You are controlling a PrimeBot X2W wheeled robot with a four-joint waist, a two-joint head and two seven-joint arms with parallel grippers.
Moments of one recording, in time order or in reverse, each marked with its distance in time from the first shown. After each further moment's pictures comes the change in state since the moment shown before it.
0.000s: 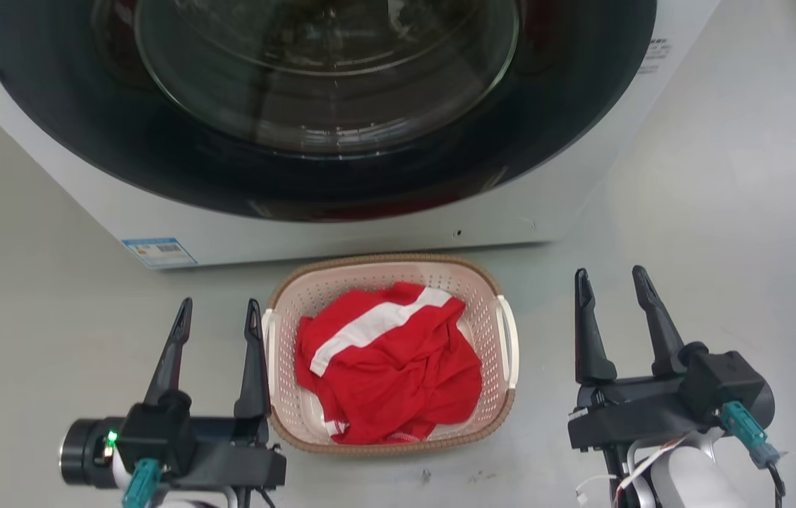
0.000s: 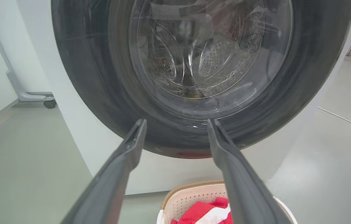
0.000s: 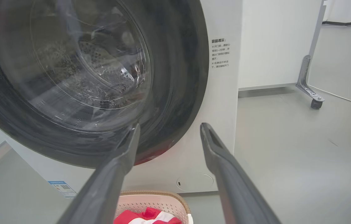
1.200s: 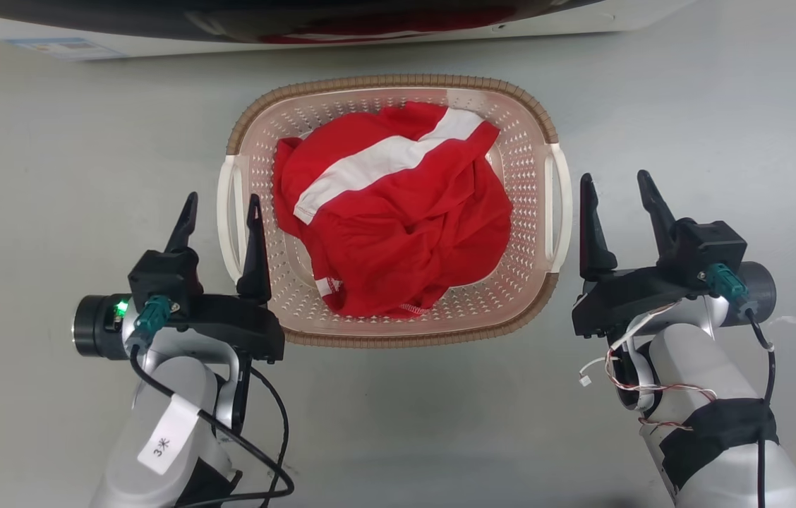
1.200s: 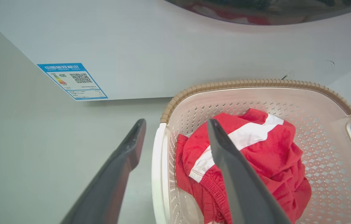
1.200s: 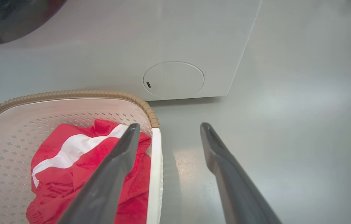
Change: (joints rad) left arm -0.458 -0.015 -0.011 0.502 -0.078 -0.035 -0.004; right arm -0.409 -0.011 -0.020 0.458 0.000 0.033 -0.003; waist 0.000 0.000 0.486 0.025
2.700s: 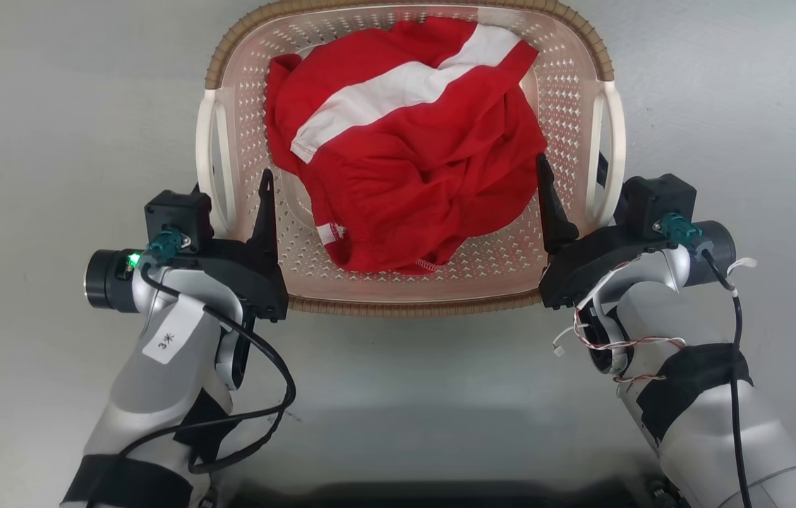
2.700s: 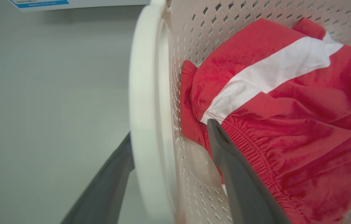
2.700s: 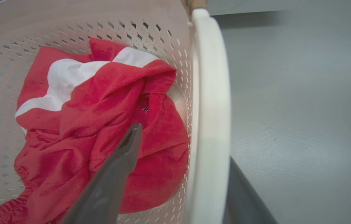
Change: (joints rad) left arm -0.239 -0.007 -0.080 0.362 -0.082 -0.054 0.000; right arm -0.195 -0.006 0.220 0.228 0.160 0.014 0.000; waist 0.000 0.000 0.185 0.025
